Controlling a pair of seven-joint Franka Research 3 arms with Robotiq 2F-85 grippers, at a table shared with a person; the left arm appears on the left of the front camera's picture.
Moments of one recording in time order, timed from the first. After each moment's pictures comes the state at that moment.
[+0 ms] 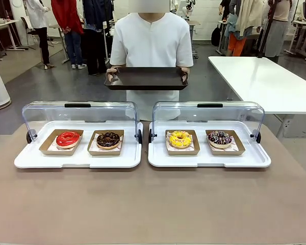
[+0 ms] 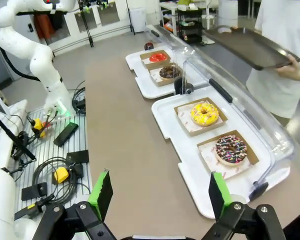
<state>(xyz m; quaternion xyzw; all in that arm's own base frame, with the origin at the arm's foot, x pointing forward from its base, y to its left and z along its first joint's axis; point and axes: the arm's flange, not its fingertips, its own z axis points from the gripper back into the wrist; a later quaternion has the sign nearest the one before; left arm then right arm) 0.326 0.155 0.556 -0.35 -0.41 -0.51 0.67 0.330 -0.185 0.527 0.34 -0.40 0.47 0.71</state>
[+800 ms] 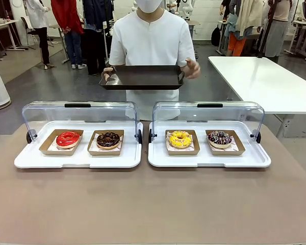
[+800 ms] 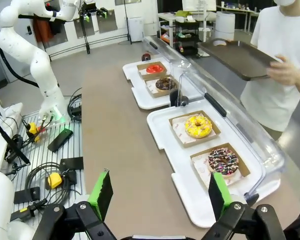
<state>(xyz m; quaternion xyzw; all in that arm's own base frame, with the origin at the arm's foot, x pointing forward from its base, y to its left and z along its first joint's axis) 0.314 0.169 0.540 -0.35 -0.44 -0.49 0.66 0.325 -0.187 0.534 0.34 -0.44 0.47 0.69</state>
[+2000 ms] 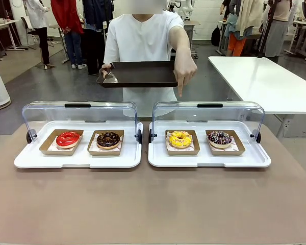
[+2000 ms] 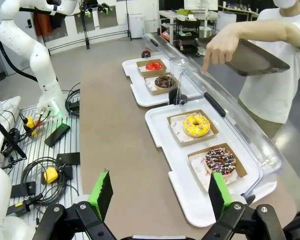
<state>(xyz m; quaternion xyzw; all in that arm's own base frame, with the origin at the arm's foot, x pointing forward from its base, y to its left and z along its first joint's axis) 0.313 0.172 0.540 -0.34 -0.44 -0.49 0.67 0.325 -0.186 0.535 0.32 -0.44 0.49 0.68</state>
